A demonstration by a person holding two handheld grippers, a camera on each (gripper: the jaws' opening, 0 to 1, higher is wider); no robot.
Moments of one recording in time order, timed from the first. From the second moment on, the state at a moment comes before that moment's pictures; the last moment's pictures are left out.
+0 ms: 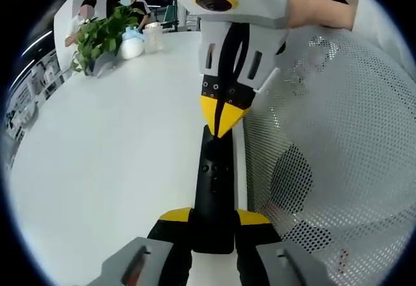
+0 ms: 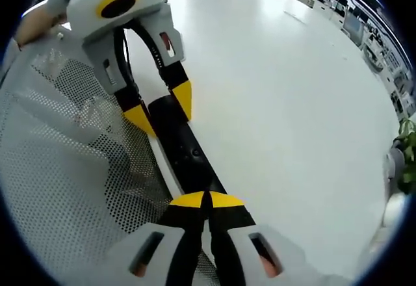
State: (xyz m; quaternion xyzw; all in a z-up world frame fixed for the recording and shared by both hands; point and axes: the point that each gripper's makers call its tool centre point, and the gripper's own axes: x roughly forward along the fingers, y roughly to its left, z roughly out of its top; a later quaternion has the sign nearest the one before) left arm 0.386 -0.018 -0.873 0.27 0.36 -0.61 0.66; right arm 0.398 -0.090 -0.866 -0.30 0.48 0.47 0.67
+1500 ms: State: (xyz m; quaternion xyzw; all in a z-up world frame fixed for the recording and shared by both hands) left arm 0.387 -0.018 -0.874 0.27 0.36 -0.61 0.65; right arm 0.395 -0.079 -0.865 -0.29 0.48 0.49 0.67
